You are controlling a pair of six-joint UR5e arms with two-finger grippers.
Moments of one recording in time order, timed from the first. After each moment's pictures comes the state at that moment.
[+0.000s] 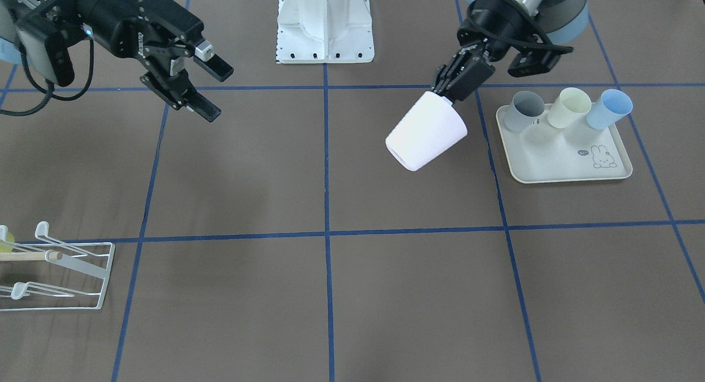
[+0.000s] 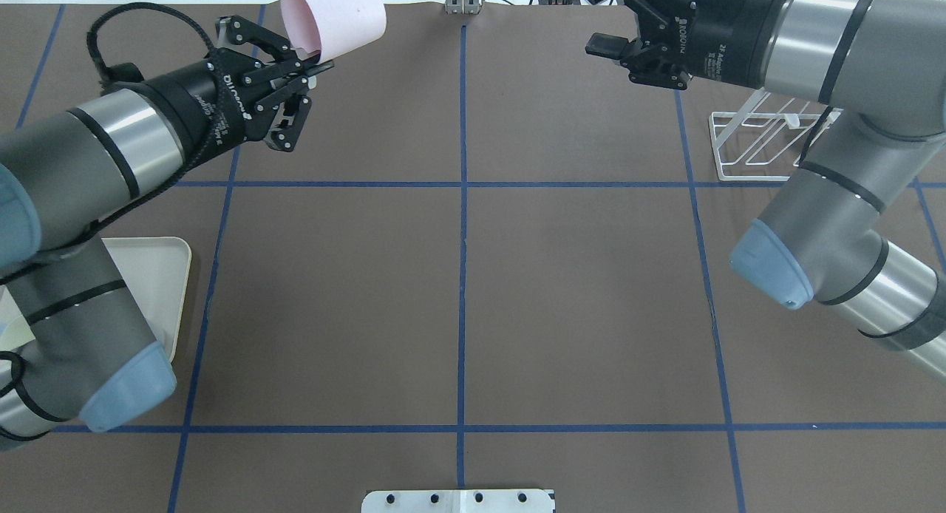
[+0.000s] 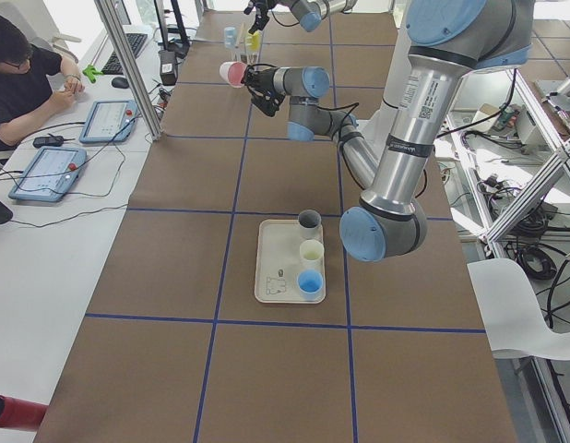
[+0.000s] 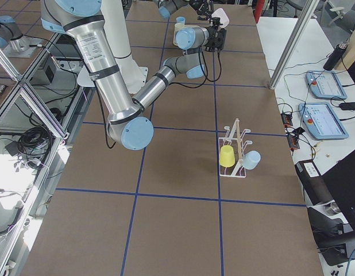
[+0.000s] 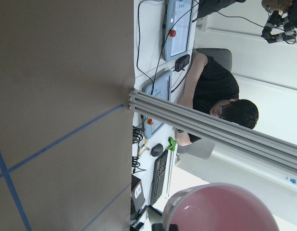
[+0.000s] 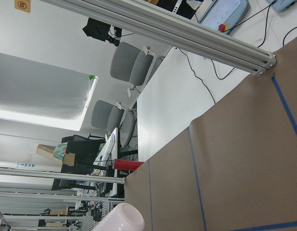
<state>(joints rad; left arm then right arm) -0.62 -1.95 -1.97 -2.56 -1.35 -2.68 0.83 -1.14 1.88 -0.43 1.77 1.91</state>
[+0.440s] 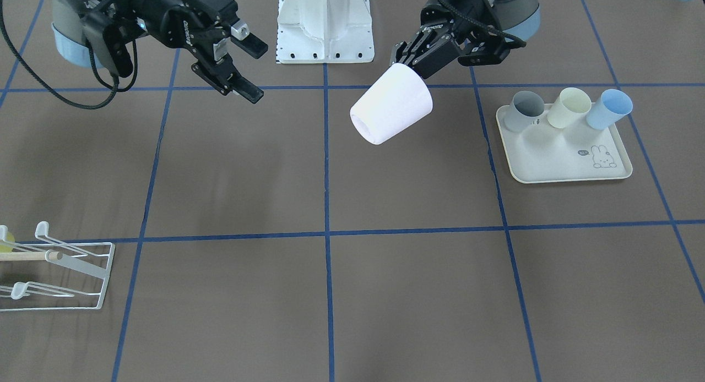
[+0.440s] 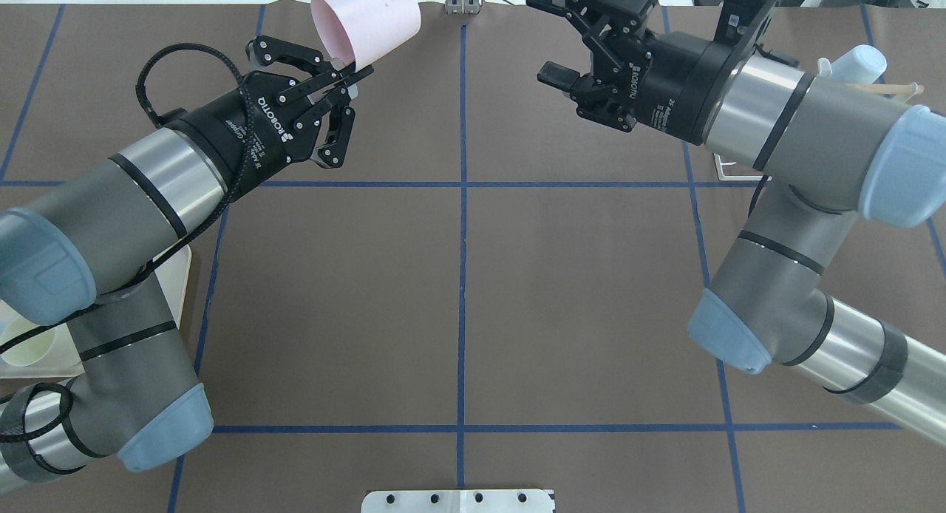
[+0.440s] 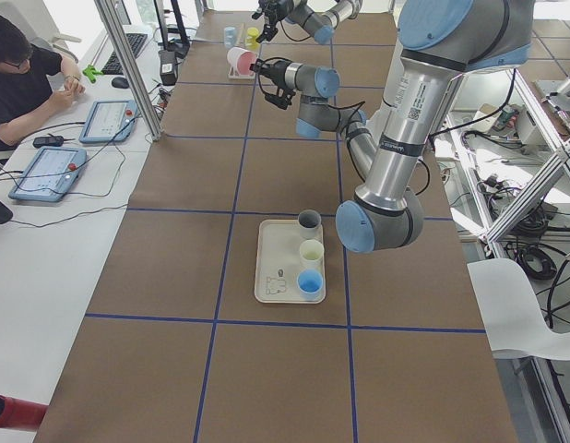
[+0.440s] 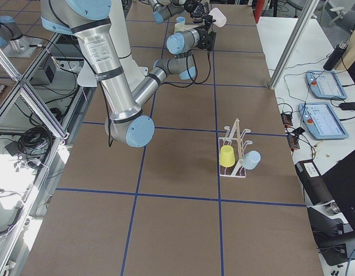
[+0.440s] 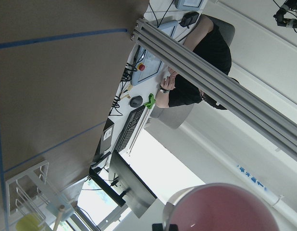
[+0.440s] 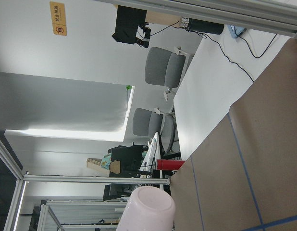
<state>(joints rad) -0.54 -1.98 -1.93 -2.71 -1.19 -2.88 0.68 -1.13 1.87 -0.31 1.54 1.95</state>
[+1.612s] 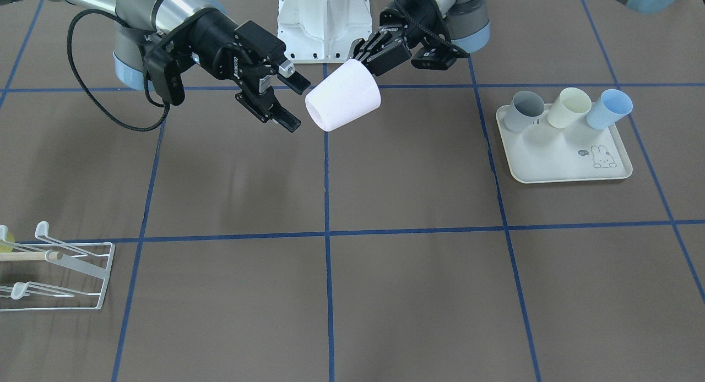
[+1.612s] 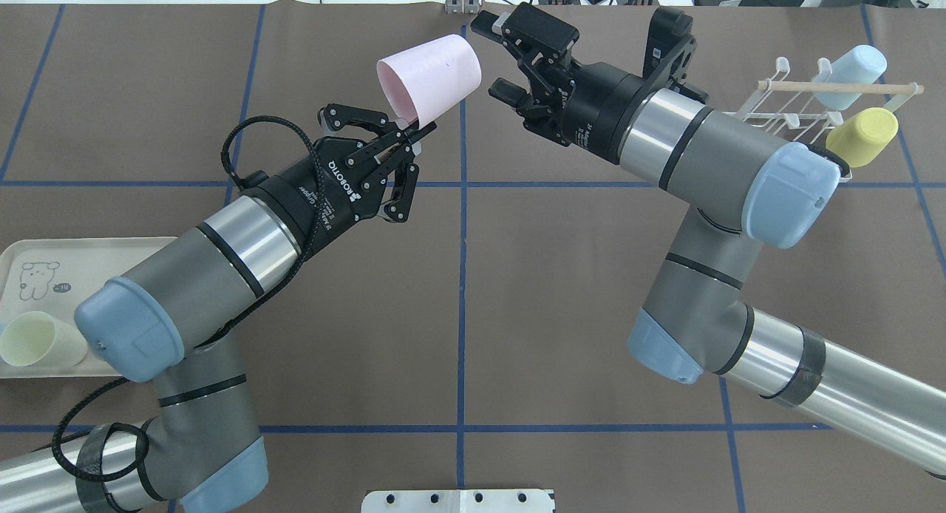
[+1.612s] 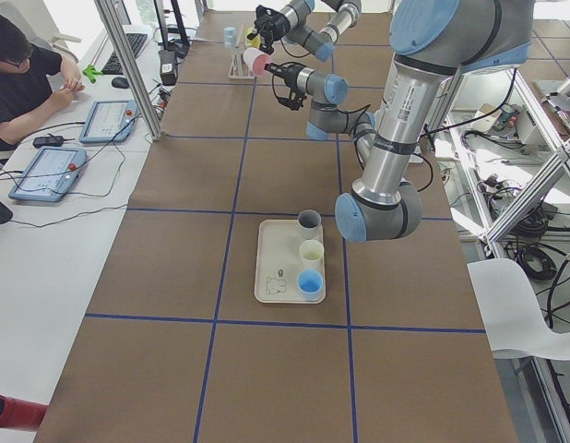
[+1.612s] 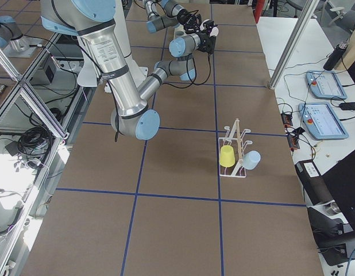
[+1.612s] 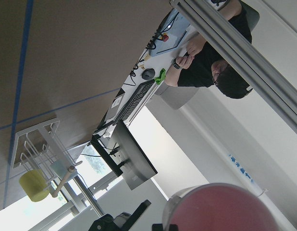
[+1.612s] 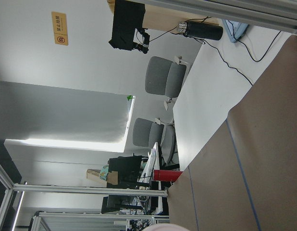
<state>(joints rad) -0.40 -2.05 -1.84 -2.81 -1.12 -2.85 0.62 -1.05 1.73 -0.28 1.44 1.91</state>
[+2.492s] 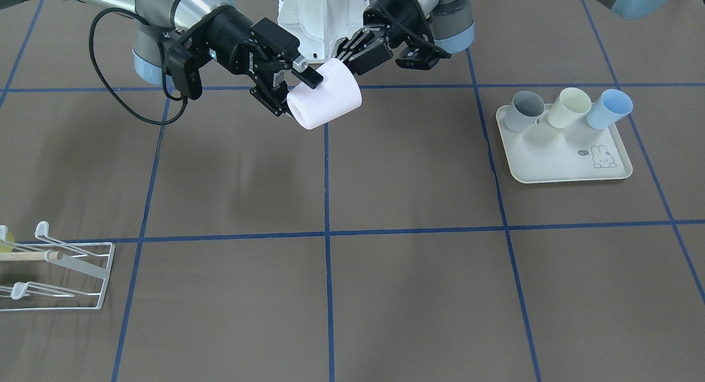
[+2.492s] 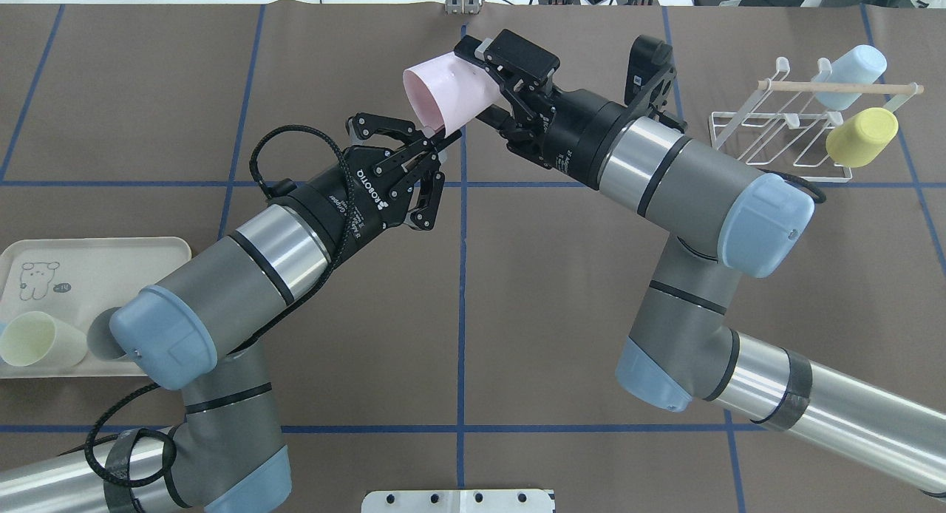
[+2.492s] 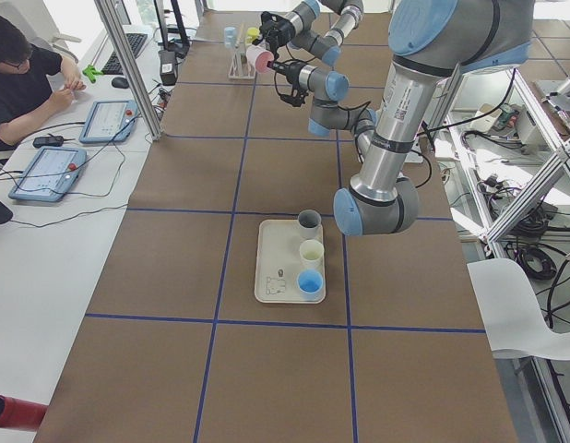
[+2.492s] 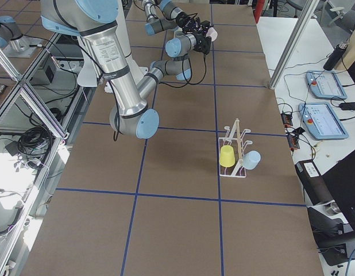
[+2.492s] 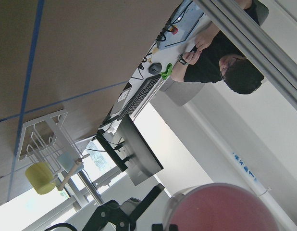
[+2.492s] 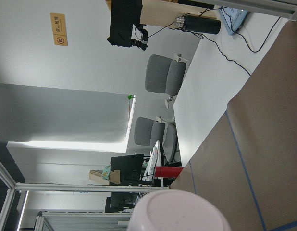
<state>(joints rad) -0.38 -2.09 -1.81 -2.81 -1.11 -2.85 0.56 -1.04 1.73 -0.28 1.38 1.91</state>
